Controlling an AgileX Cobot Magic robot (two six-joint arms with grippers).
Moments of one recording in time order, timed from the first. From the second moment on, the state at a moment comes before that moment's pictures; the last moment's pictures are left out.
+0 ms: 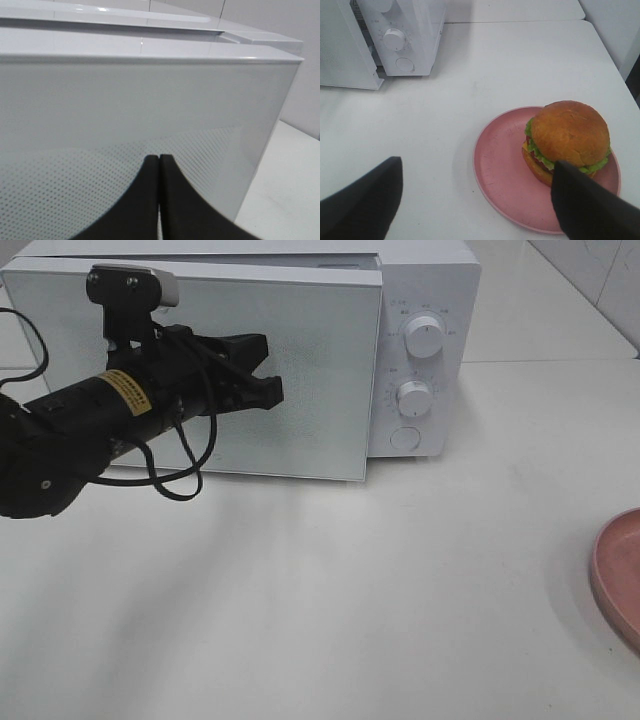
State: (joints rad) left arm -0.57 1.88 -0.80 0.12 -0.91 -0.22; right arm 0.10 0.00 -0.51 -0.09 1.02 0.13
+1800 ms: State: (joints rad) left arm -0.88 1.91 -1.13 0.32 0.00 -0.34; right arm 0.10 0.00 -0.51 -0.09 1.02 0.13
